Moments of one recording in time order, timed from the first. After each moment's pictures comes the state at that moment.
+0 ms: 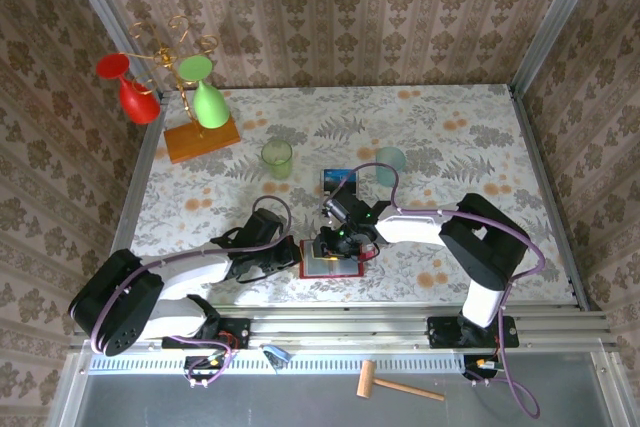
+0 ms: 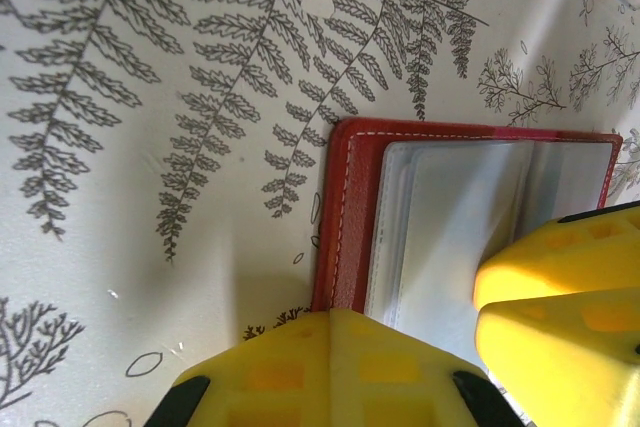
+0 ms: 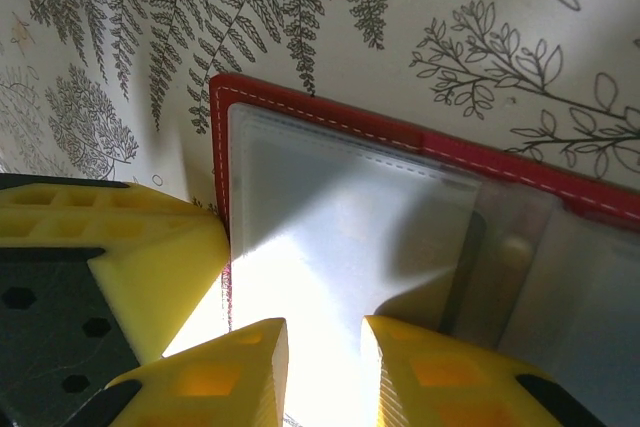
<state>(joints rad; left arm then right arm) -0.75 1.26 0.37 -0.05 0.31 -0.98 0.84 1.77 0.93 -0.24 -0.41 0.85</state>
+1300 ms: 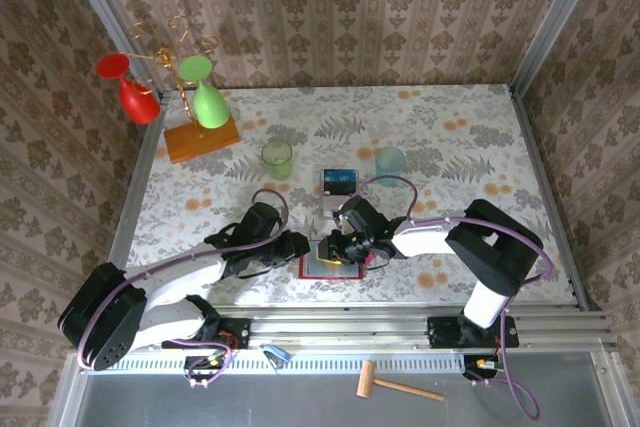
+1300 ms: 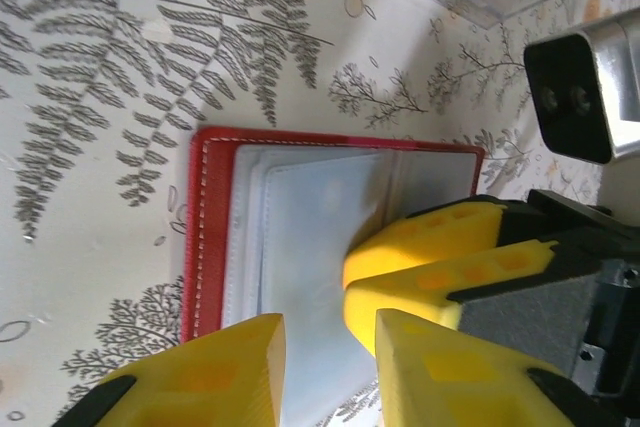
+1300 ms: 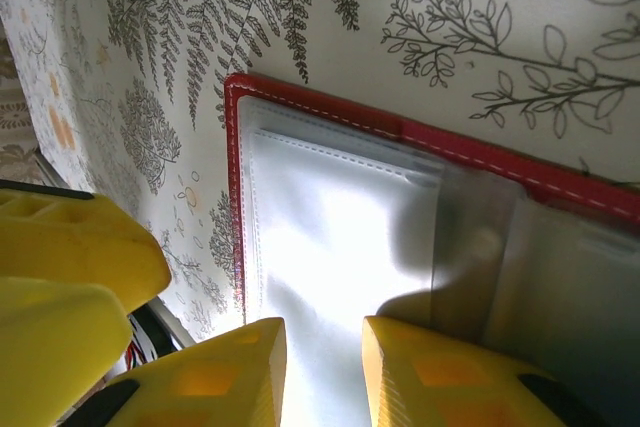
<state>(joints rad) -0.76 1.16 0.42 -0.09 0.35 -1.04 0.80 1.70 0.69 0.14 -0.47 0.98</state>
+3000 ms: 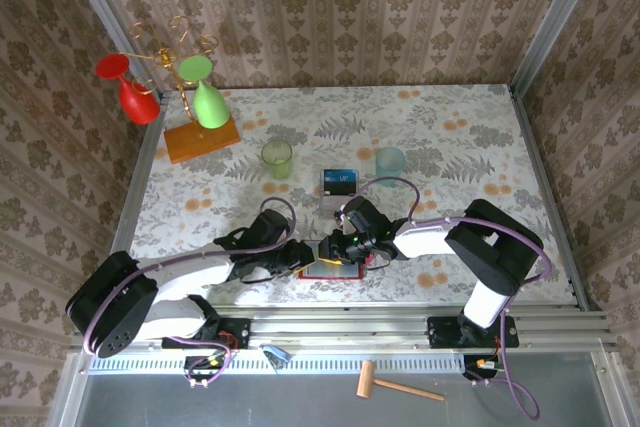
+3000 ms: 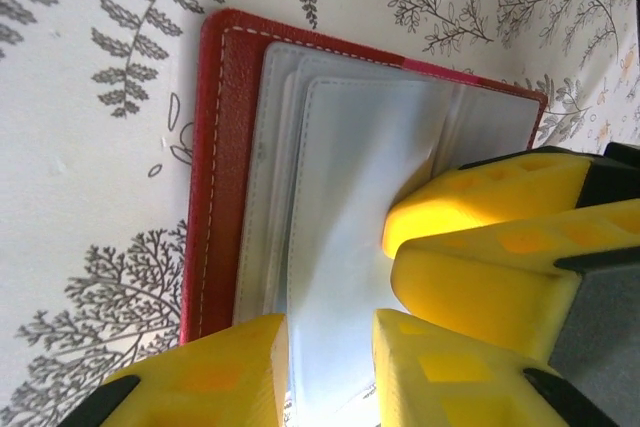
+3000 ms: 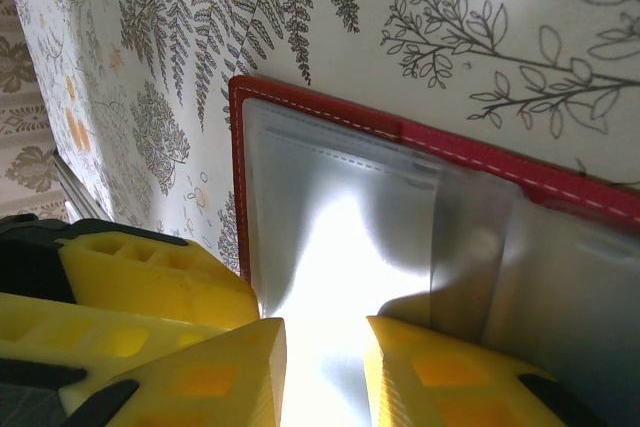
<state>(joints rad) -0.82 1.23 0.40 -0.08 0.37 -1.10 0.79 1.70 0.67 0.19 -0.48 1.00</state>
